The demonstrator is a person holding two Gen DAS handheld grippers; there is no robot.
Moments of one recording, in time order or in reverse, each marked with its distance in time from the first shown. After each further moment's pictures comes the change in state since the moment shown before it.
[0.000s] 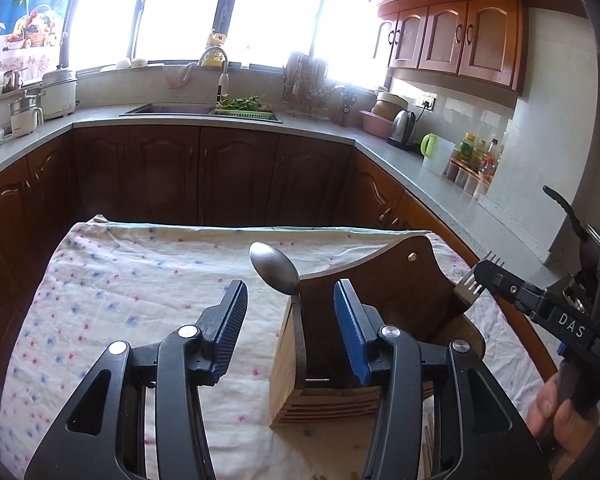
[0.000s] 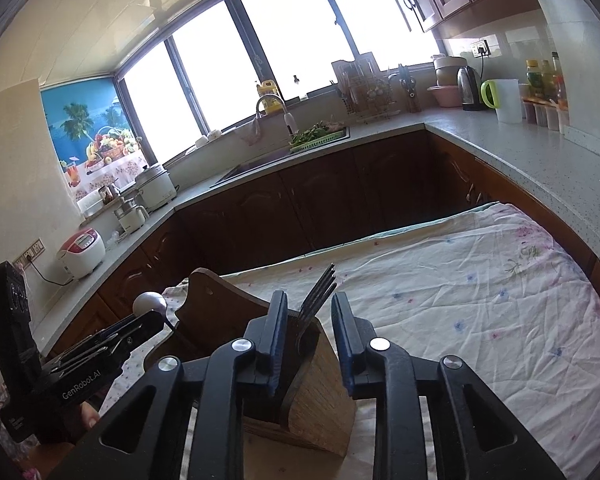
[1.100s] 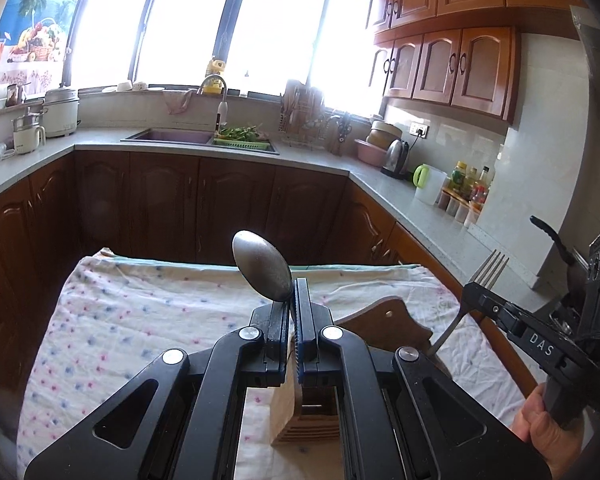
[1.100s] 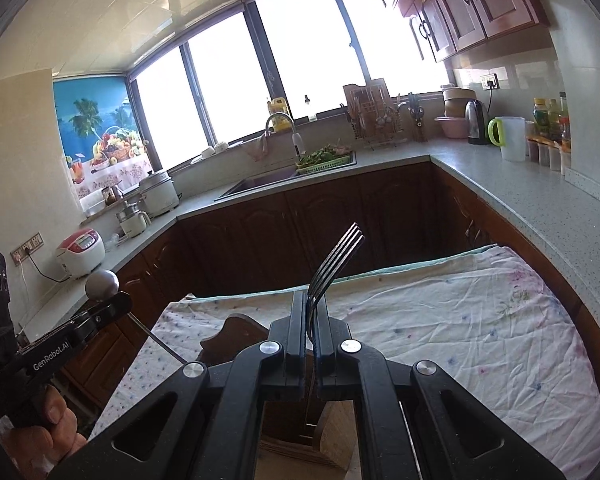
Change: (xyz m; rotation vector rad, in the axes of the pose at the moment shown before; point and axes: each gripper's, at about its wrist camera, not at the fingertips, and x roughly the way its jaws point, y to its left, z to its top) left arm -0.024 0.009 0.026 -0.002 -0.081 -0.012; right arm -0.003 0.027 0.015 -0.088 -0.030 -0.026
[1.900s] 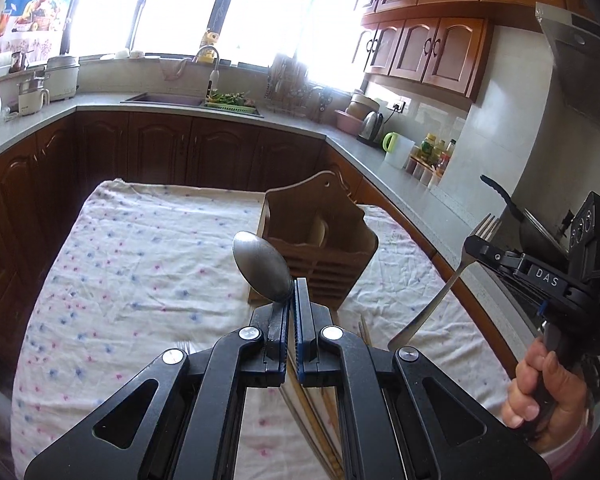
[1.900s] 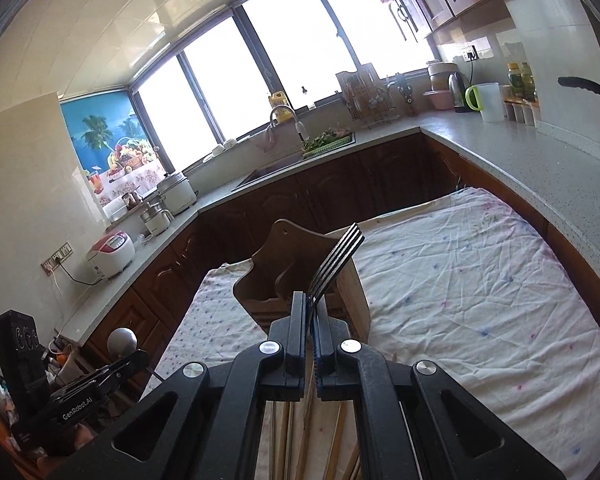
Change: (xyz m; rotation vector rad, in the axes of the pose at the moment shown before) left arm -0.140 -0.013 -0.075 -0.034 0.086 -0.081; right arm -0.127 0.002 -0.043 0.104 0.007 0.056
